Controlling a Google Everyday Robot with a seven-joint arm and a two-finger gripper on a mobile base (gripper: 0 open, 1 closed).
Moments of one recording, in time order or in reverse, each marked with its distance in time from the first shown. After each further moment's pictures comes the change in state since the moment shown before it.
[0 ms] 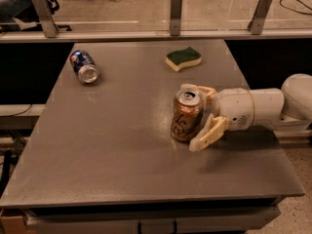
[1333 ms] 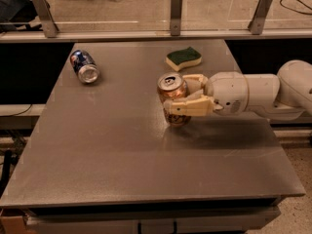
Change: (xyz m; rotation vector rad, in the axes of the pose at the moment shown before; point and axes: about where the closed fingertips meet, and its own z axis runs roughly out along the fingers) arm -0.049 -0.007 0.015 0.001 -0.076 -0.065
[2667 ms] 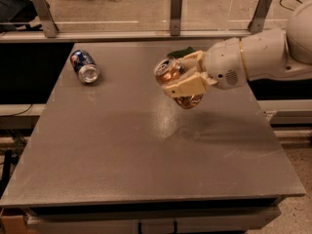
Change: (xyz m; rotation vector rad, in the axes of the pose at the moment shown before) arm -0.021 -0.031 0.003 0.203 0.434 -0.040
